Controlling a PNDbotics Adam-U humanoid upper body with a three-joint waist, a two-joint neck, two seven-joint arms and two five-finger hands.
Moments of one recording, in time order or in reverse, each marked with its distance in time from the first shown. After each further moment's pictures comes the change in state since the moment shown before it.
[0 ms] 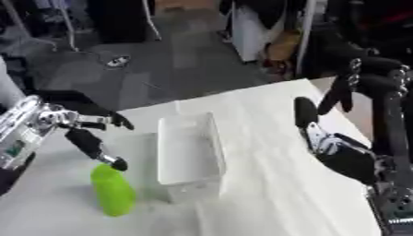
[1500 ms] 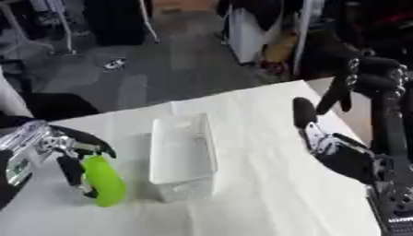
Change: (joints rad) left arm 0.003 -0.005 -0.044 0.224 -0.136 -0.130 0.029; right arm 0.000 -0.006 0.000 0.000 0.000 -0.002 0.003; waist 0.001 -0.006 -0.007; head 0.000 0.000
